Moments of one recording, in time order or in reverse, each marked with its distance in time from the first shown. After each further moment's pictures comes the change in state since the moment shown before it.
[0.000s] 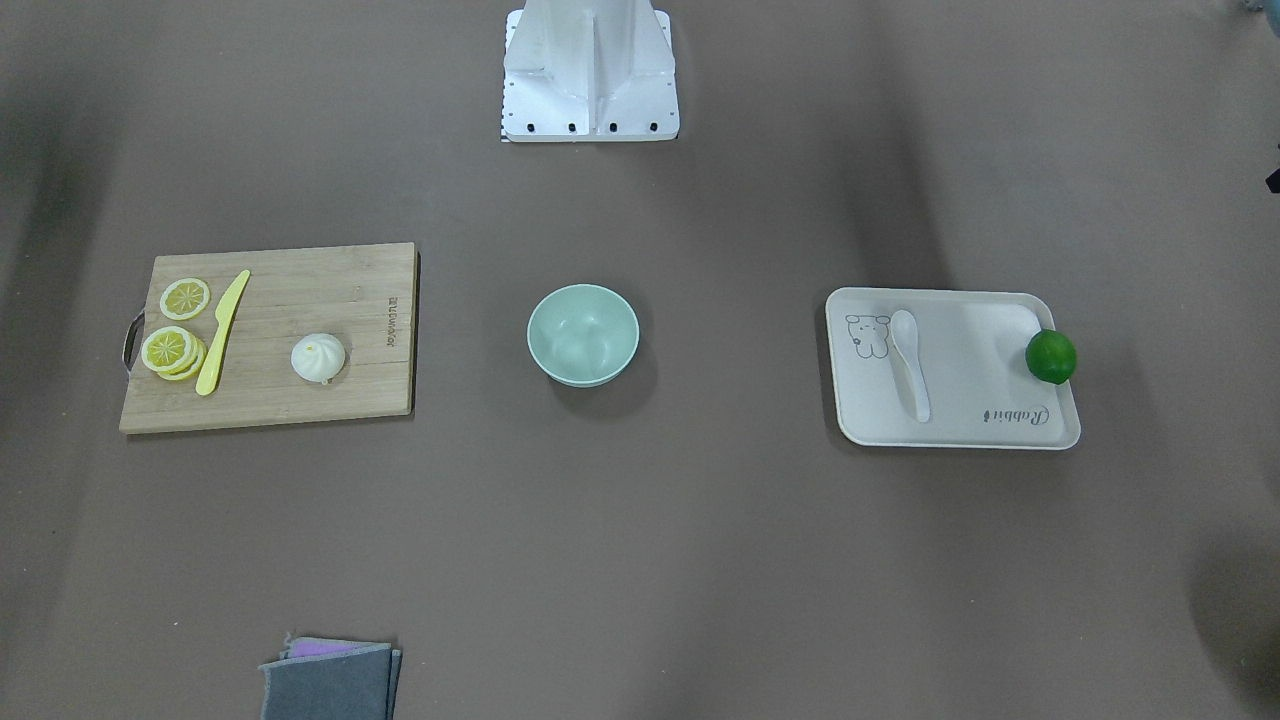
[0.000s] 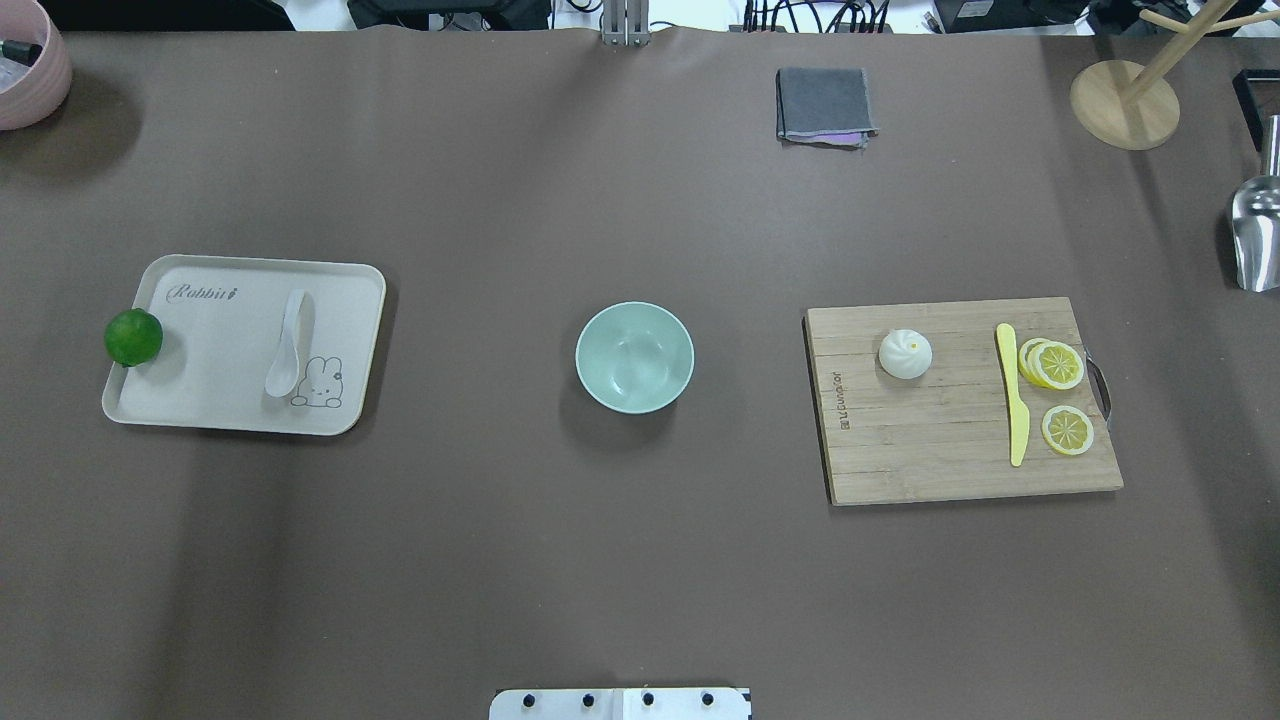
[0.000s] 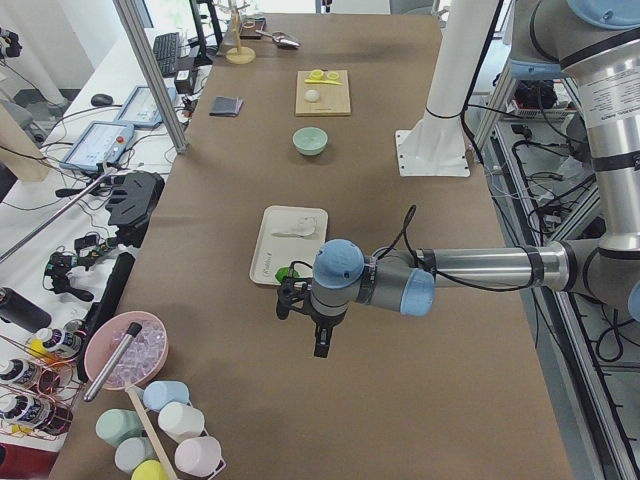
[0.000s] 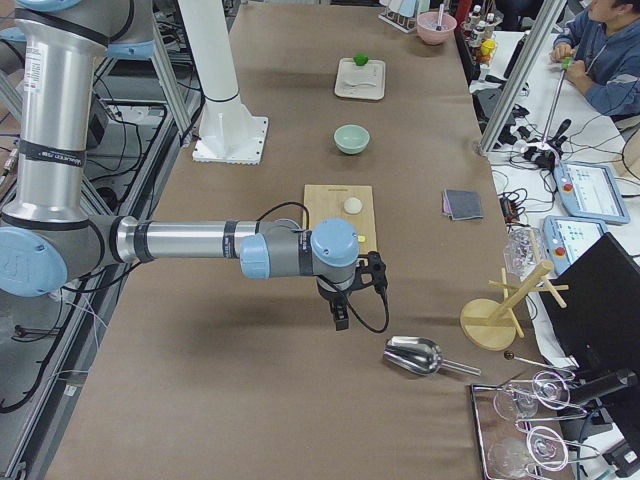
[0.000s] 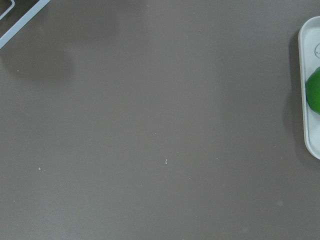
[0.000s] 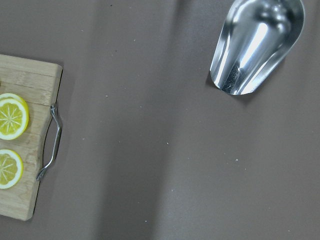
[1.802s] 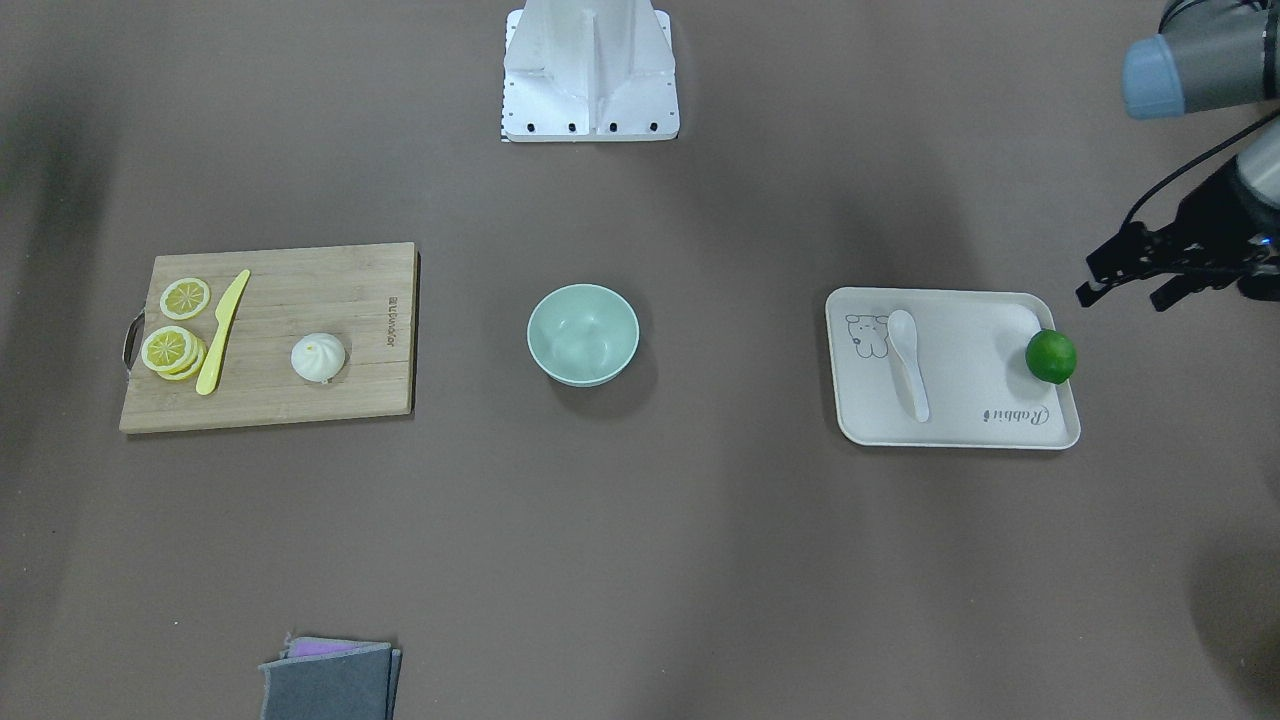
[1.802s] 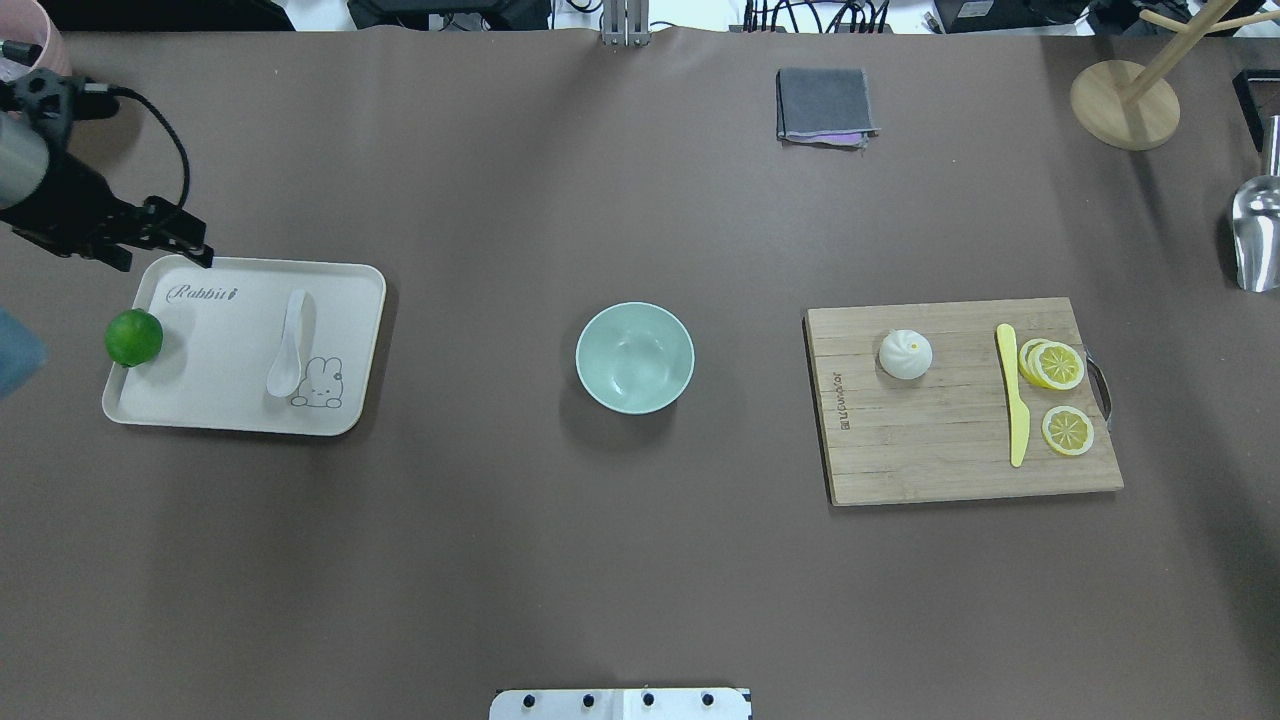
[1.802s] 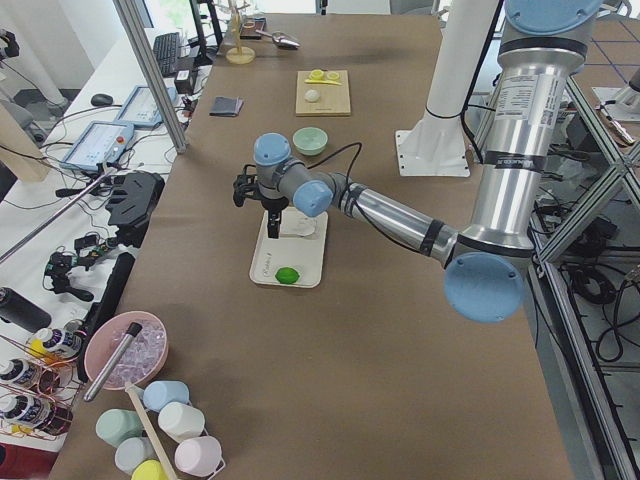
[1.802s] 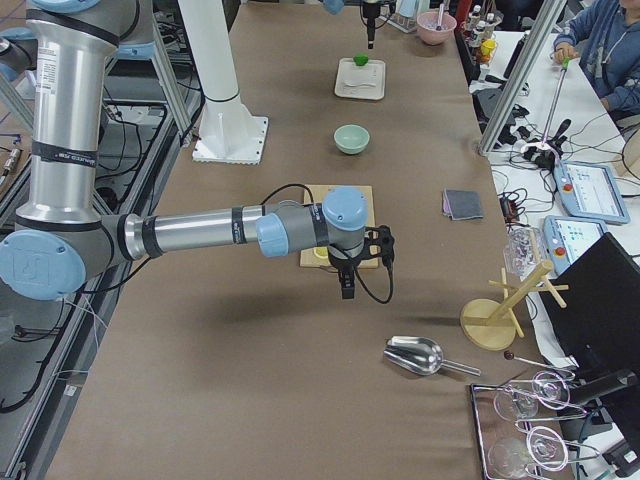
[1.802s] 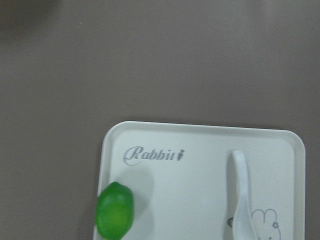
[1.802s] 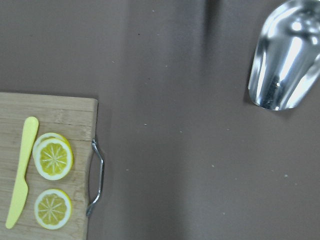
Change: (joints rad) left arm 0.509 -0.532 0.065 0.007 0.133 -0.731; right arm -0.144 0.034 0.073 0.109 -0.004 0.385
